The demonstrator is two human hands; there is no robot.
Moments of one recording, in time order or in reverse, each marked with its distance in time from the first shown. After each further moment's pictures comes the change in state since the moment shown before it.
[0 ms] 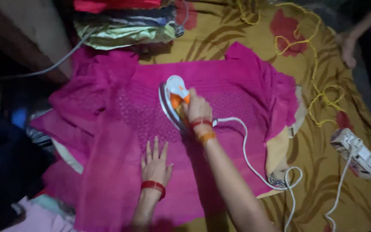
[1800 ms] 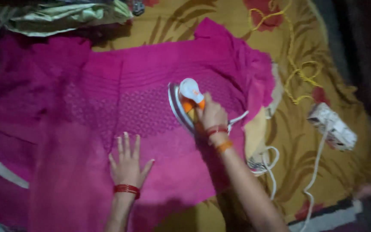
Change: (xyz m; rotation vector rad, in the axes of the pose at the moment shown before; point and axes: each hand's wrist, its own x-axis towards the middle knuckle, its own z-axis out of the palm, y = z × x) left_hand 0.009 0.015 0.015 0.148 0.028 0.009; right_hand -0.052 0.131 -0.050 -0.121 -0.005 0.200
